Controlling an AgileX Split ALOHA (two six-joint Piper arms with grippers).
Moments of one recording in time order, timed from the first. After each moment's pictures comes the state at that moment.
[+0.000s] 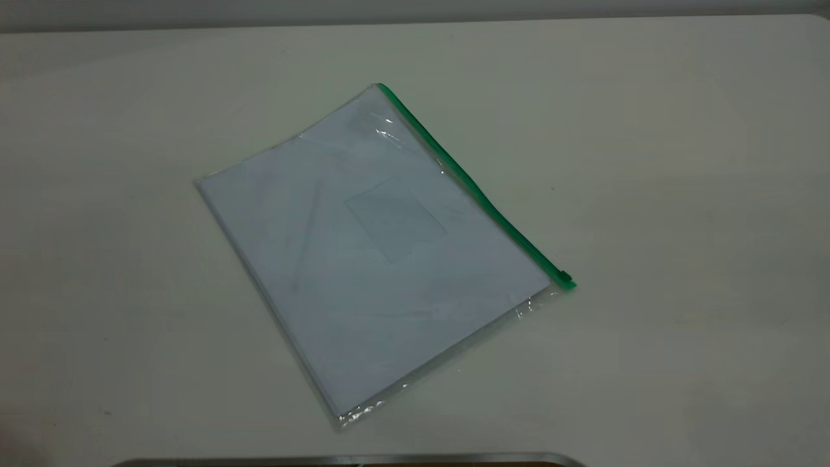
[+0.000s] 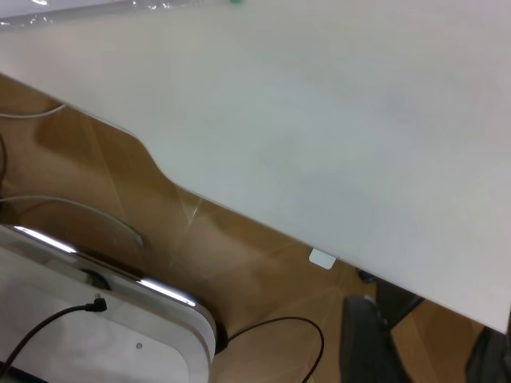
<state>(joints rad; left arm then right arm) 0.02 0.68 -0.63 -0.20 1.16 0.36 0.34 0.49 -0.48 0.02 1.10 -0.10</state>
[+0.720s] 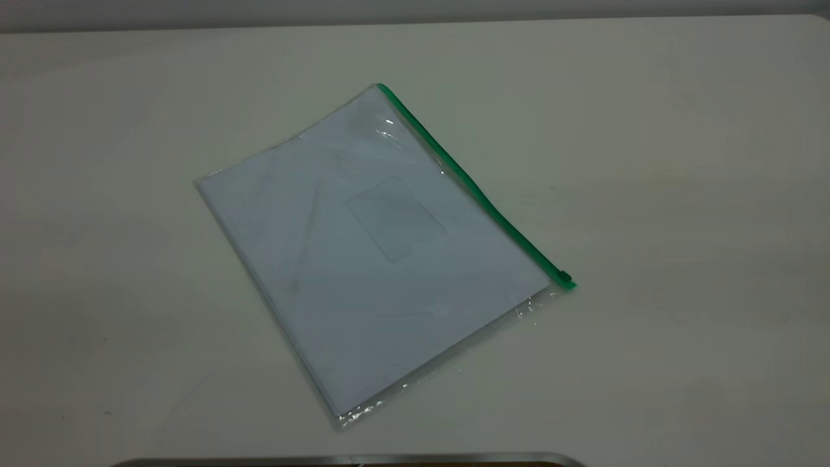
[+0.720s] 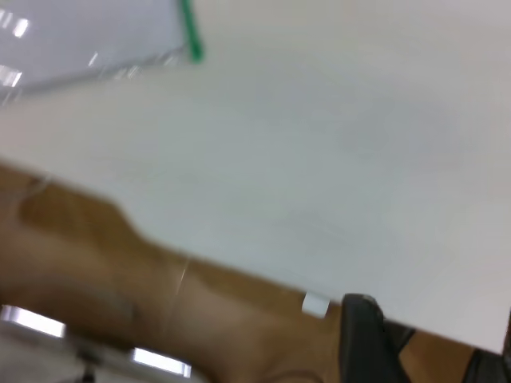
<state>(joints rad) 0.02 0.13 -0.49 -0.13 1.13 0.22 0.19 0.34 -0.48 0.03 1.10 -0.10</state>
